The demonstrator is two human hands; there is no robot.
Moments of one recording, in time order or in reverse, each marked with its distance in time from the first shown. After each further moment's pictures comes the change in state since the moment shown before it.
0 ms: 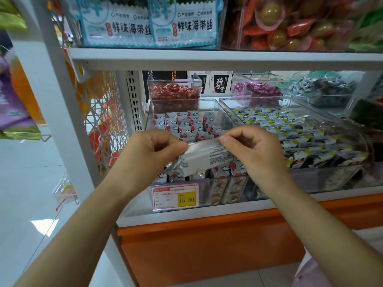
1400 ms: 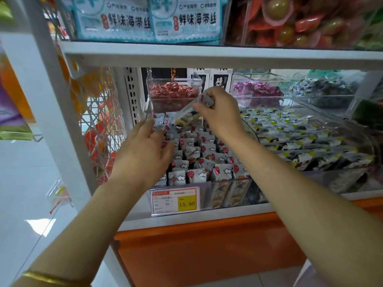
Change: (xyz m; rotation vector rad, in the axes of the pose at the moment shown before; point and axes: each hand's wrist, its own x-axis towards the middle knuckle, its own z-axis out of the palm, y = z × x) left_hand 0.029 -0.039 0.008 0.829 0.071 -0.003; right_hand 0.094 0.027 0.049 -0.280 -0.012 -0.018
